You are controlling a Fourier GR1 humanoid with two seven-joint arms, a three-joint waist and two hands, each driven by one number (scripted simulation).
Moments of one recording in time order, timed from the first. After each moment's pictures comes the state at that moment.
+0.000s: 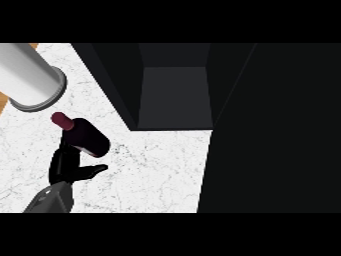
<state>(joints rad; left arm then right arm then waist) -0.42 0.18 0.29 -0.31 0.21 -0.28 -0.86 -0.13 -0.03 0.16 -2.47 -0.05 0.05 0.61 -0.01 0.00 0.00</state>
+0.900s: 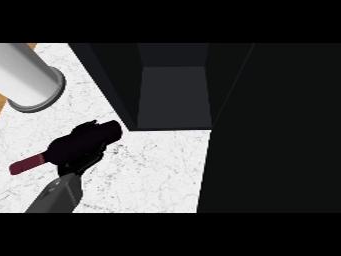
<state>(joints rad) -0.51 0.16 0.33 -0.20 0.22 -0.24 -0.94 -0.11 -0.03 0.13 -2.47 -0.07 0.08 0.62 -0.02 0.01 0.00</state>
